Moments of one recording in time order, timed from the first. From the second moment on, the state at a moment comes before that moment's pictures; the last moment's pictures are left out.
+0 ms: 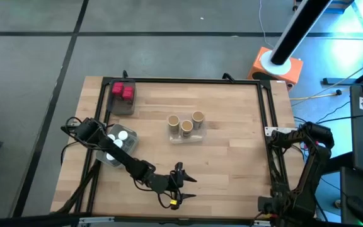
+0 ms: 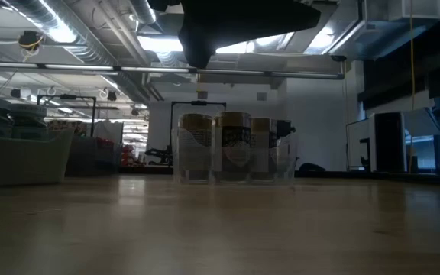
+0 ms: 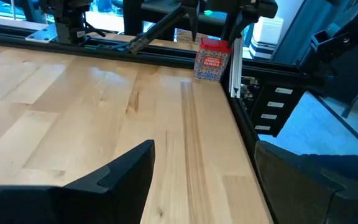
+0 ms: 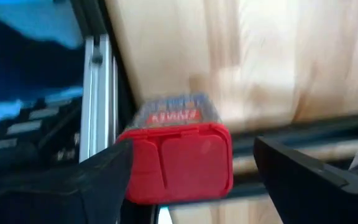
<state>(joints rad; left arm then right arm) -0.57 1.98 1.13 0.56 -0.46 -0.31 1.23 1.76 1.35 -1.13 -0.15 1.41</state>
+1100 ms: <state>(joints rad) -0.56 1.98 1.13 0.55 -0.46 -0.32 1.23 1.76 1.35 -1.30 -0.10 1.50</state>
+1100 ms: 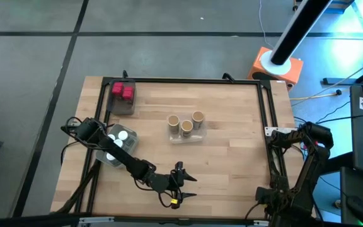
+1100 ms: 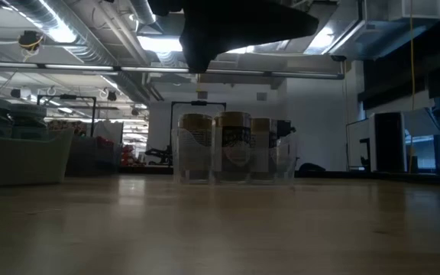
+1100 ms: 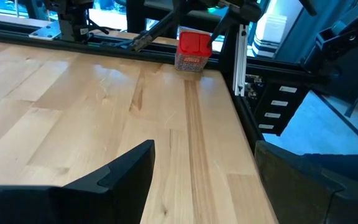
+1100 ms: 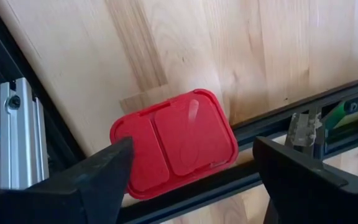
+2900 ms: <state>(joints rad) -0.54 1.98 1.13 0.54 -0.46 -0.37 1.23 1.77 1.34 -1.50 0.22 1.69</state>
